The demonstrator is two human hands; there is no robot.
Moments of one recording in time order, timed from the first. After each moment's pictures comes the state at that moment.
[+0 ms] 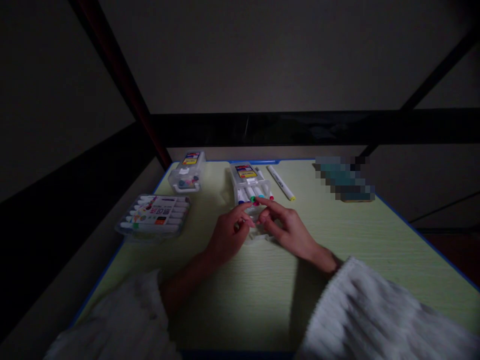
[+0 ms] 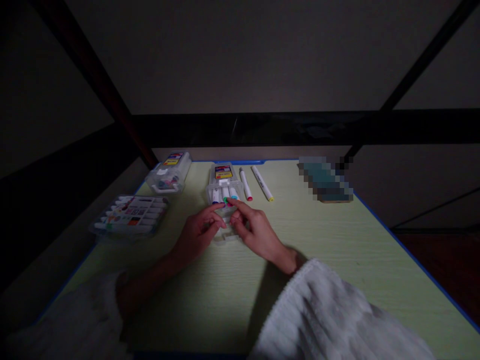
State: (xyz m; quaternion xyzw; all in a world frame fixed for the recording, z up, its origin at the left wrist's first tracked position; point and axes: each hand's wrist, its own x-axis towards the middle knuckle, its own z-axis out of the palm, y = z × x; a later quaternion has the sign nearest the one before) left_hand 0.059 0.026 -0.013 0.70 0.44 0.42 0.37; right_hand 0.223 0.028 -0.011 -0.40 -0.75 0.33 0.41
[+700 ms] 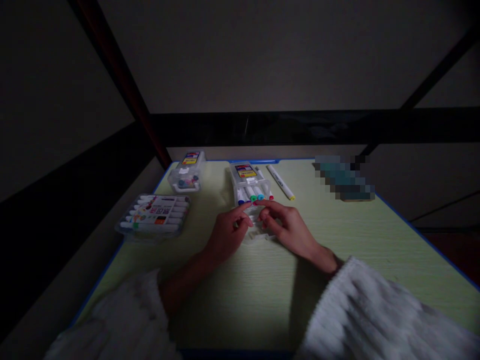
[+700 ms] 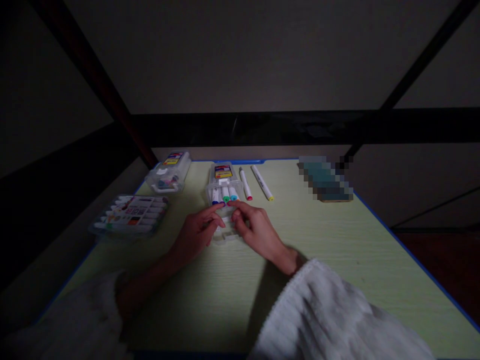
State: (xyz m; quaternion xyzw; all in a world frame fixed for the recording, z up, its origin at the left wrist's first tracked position) left_hand 0.060 0.025 -0.009 0.69 0.47 0.41 0.38; right_hand 0.222 0.029 -0.007 -0.44 -0.74 0.31 0.39
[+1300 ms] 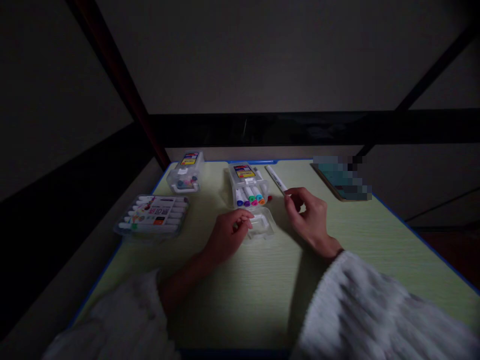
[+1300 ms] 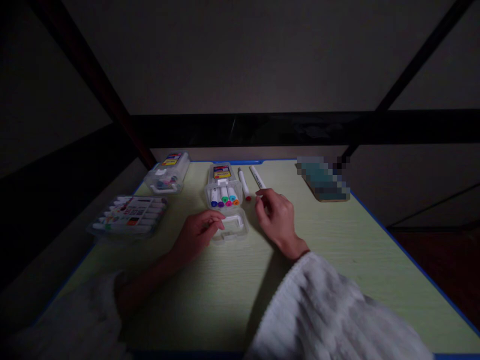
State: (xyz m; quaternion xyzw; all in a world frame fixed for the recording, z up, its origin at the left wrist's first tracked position) left_hand 0.059 0.026 -0.012 0.71 0.45 0.40 0.36; right_hand 0.251 0.042 -0.010 -0.54 -0.70 0.00 0.47
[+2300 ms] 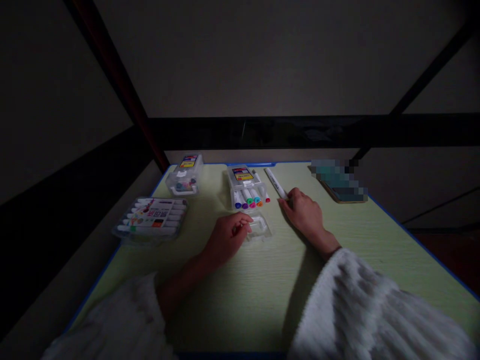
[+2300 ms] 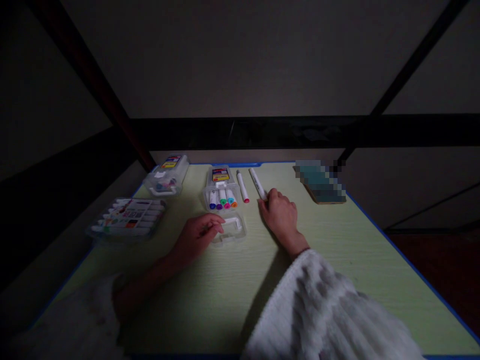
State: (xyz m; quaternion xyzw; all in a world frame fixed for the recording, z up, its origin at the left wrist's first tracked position) left_hand 0.061 0.024 -0.008 0.71 0.45 0.39 0.38; right_hand 0.266 0.067 -0.024 -0.74 -0.66 -0.05 0.12
